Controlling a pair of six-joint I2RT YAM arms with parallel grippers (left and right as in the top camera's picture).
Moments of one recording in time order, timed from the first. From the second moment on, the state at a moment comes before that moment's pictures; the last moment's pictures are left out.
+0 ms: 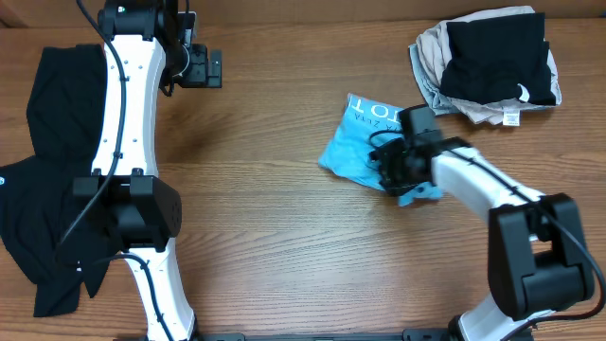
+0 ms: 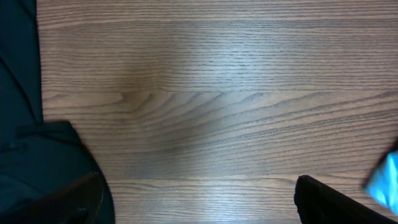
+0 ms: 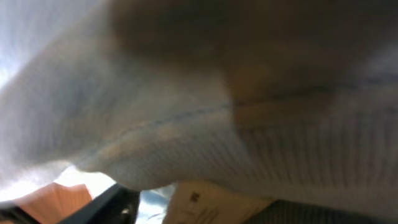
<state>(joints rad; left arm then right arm) -0.02 2.22 2.36 -1.42 0.03 -0.04 0.17 1.80 1.03 -0.52 -0.29 1.20</state>
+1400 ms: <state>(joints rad) -0.02 2.22 2.36 -1.43 0.03 -0.04 0.05 1.78 1.05 -0.77 -0.01 0.82</state>
